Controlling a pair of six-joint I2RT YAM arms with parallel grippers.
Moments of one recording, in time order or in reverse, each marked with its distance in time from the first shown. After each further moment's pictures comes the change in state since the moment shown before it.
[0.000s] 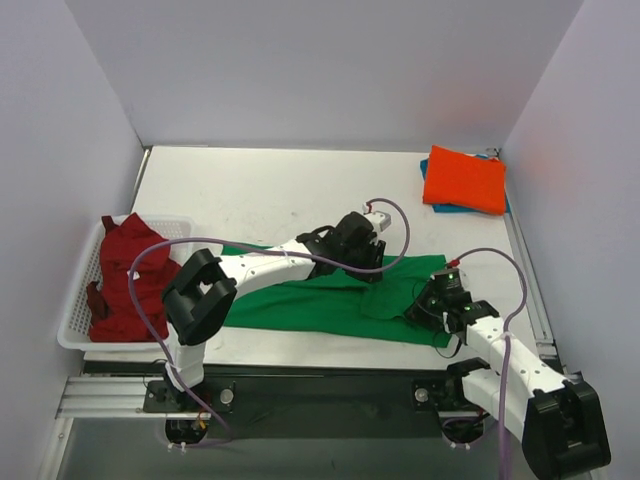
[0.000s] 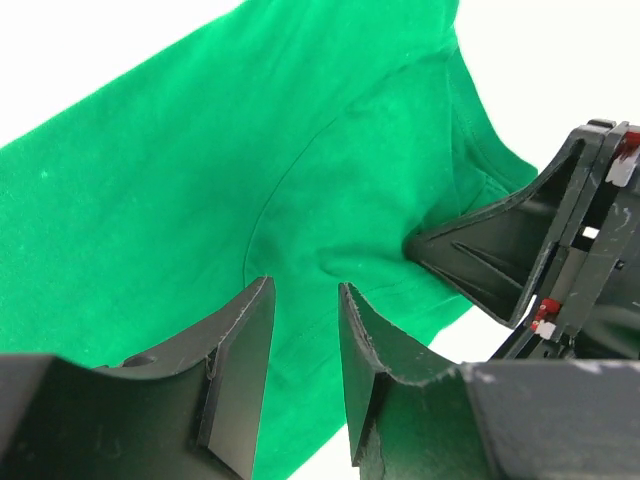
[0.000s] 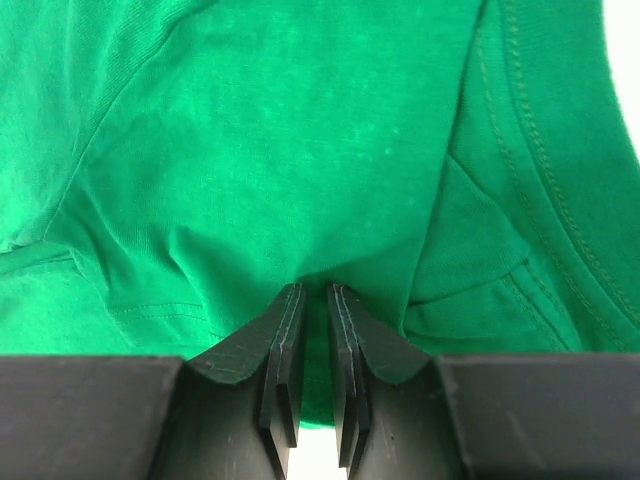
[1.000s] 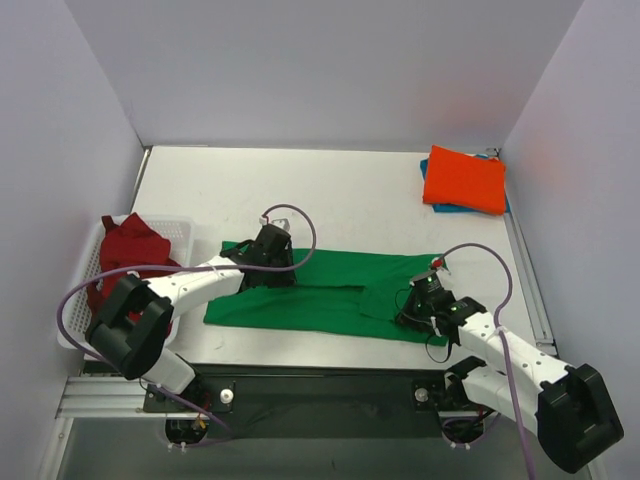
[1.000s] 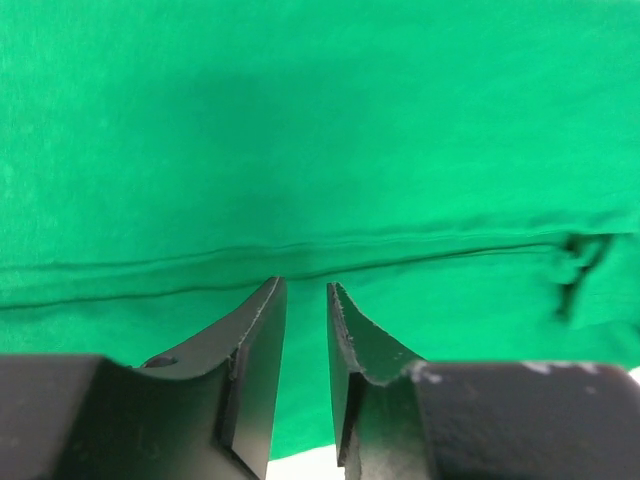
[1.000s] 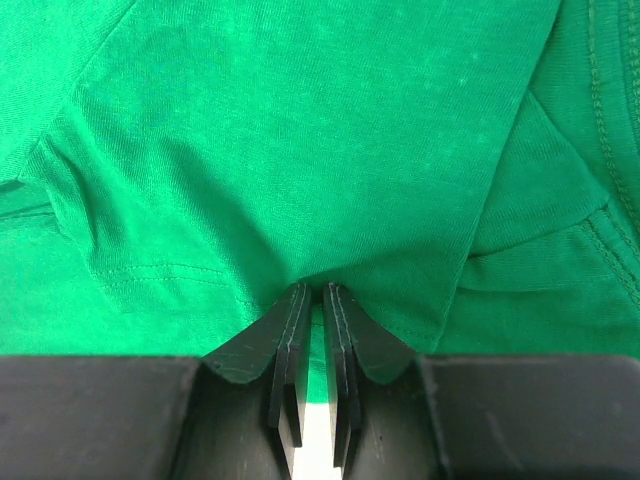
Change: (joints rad) left arm 0.299 -0.399 -0.548 -0.044 -0.180 -0.184; right arm 0.223 0.042 0.037 -0.039 0.138 0.087
